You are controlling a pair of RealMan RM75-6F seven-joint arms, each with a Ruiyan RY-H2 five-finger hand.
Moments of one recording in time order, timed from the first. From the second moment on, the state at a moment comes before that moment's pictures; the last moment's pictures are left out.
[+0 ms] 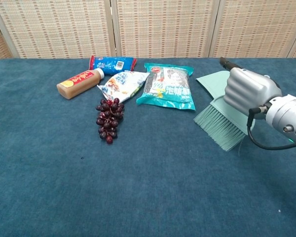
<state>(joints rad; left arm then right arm) -0.22 -1.27 0.02 -1.47 1.42 1.24 0.20 0.74 -1.68 0.00 -1.36 -1.01 1.25 -2.01</state>
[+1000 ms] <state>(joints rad) -0.22 -1.30 0.03 -1.47 1.42 1.23 0.25 0.67 -1.60 -0.07 -1.06 -0.95 1.20 -1.87</state>
